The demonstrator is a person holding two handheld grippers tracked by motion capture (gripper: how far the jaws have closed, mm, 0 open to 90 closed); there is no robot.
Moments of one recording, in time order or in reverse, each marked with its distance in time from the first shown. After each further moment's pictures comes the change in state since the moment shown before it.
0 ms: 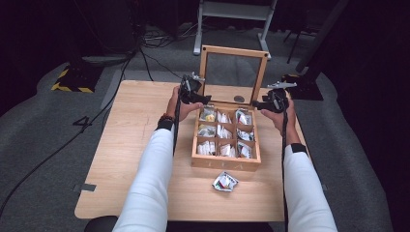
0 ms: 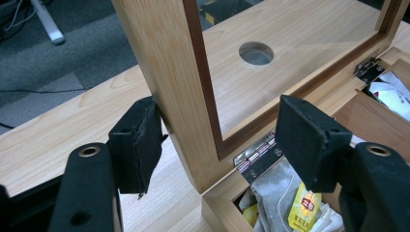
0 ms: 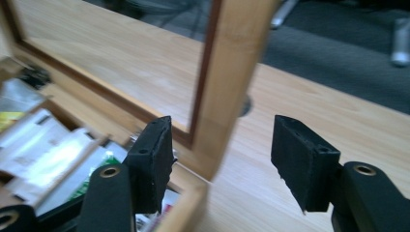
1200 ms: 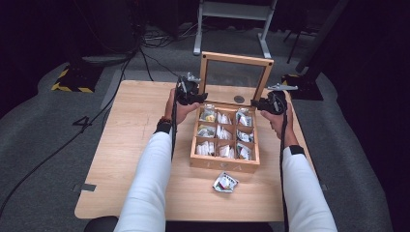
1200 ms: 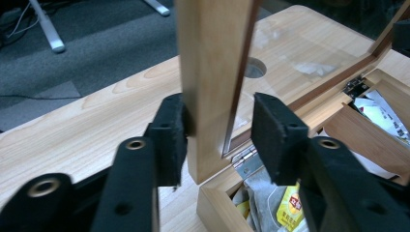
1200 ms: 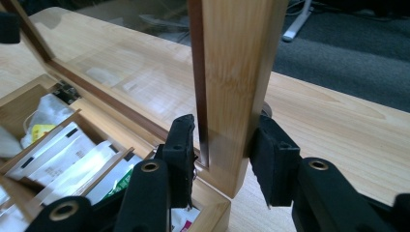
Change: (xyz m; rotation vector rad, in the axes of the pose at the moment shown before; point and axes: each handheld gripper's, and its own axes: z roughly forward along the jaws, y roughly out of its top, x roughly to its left) left arm 0.001 -0.008 -0.017 -0.074 -0.017 -0.039; right arm 0.005 -0.007 -0.001 -0.067 0.064 0.034
